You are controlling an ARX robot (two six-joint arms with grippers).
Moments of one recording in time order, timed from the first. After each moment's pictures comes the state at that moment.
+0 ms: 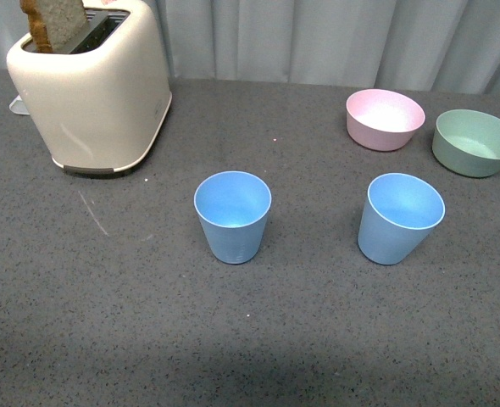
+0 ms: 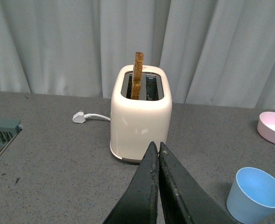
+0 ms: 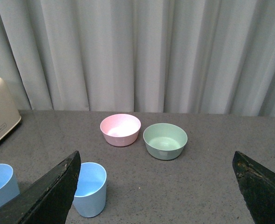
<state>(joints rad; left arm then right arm) 0.00 0.52 0.02 0.52 0.00 -0.01 0.00 0.00 0.00 0.00 0.00 0.00</state>
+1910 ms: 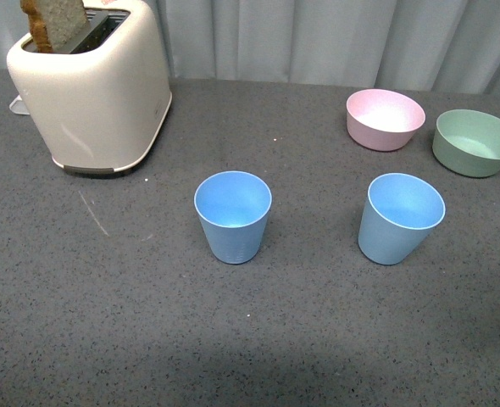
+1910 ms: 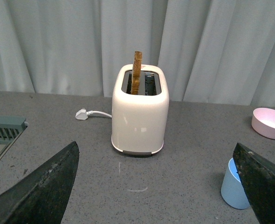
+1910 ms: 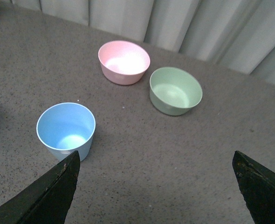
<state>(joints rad) 0.00 0.00 0.02 0.00 0.00 -0.01 0.04 1.07 0.28 0.36 -0.03 -0.20</state>
